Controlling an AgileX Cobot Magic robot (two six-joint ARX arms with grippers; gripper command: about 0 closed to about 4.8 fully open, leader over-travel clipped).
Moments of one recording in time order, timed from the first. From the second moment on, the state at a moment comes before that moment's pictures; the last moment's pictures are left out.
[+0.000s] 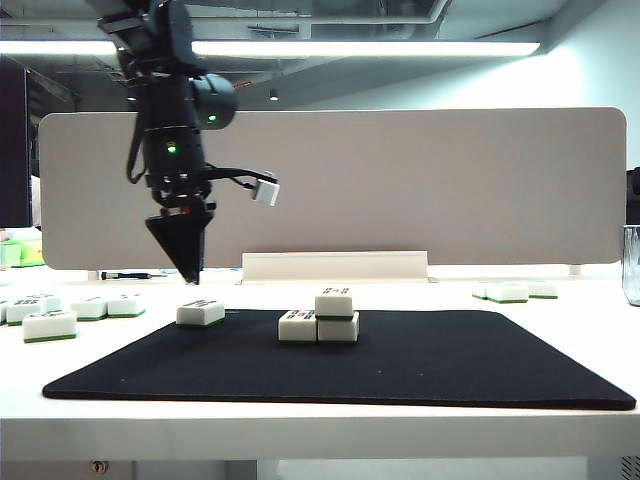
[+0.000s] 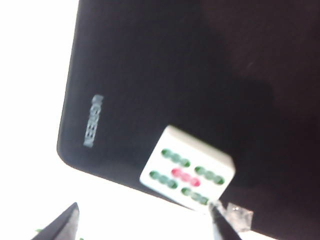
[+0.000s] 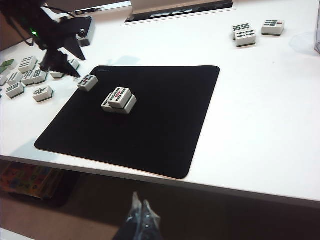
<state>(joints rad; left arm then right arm) -0.34 2.13 1.90 -1.06 0.04 1.04 0.04 0.01 0.88 -1.25 -0.34 0.16</state>
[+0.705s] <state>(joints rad) -0.30 2.16 1.85 -1.05 0.15 1.24 0.04 0.01 0.84 -1.25 -0.33 0.16</state>
